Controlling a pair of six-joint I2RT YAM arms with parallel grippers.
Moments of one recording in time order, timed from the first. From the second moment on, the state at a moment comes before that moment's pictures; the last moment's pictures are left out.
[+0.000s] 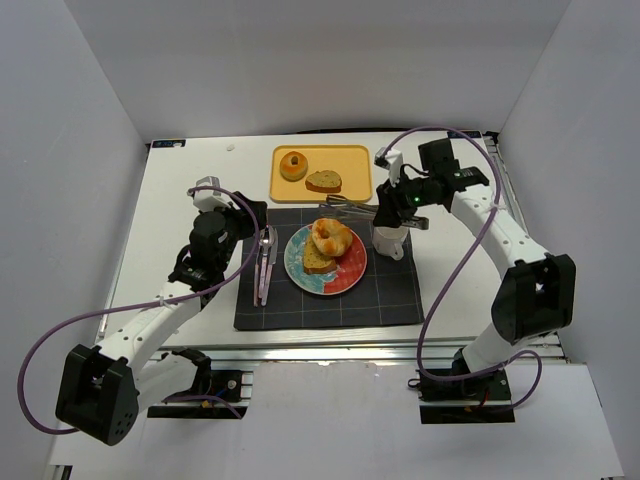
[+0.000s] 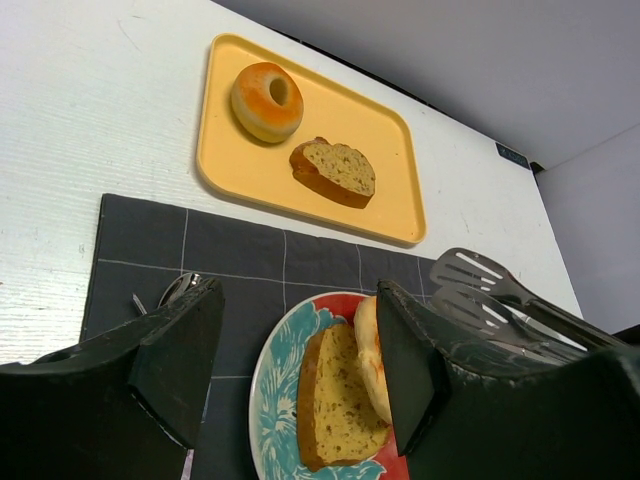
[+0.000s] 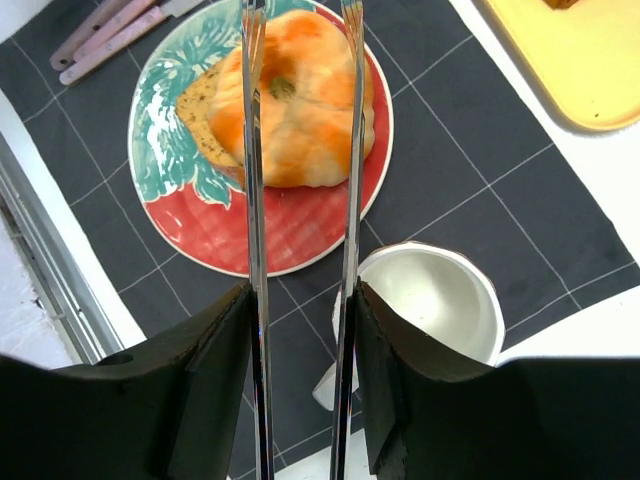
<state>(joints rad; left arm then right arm) -0.39 1.05 0.61 0.29 -0.23 -0.59 0.30 1.58 1.40 -0.74 -0.67 -0.44</state>
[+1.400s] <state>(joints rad) -0.39 1.08 0.61 0.31 -0.23 -0.59 0.44 2.08 1.84 -0.65 -0.23 -0.91</state>
